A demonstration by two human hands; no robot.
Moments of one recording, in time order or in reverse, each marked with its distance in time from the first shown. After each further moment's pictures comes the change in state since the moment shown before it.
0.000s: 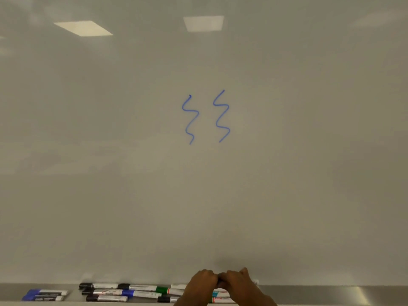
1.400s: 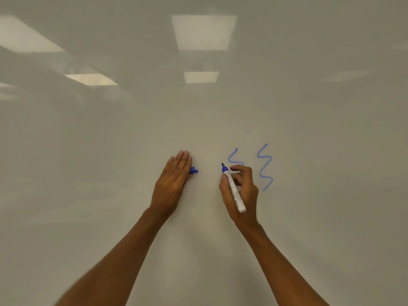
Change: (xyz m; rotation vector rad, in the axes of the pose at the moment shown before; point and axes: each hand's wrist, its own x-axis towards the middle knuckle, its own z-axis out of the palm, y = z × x) left_hand -0.076 -0.195 -0.342 0.286 1.622 0.404; right_hand 0.062 -0.218 -0.285 0.646 1.487 -0.437
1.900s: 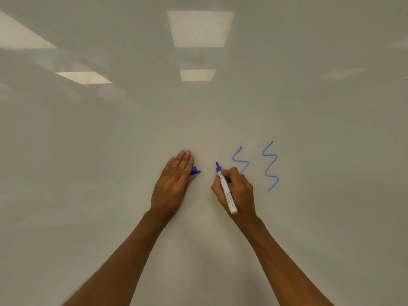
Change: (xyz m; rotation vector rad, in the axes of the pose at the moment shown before) left_hand -0.001 -0.005 0.011 0.037 0.098 0.030; right_hand 0.010 0.036 0.023 -0.362 0.065 -0.305
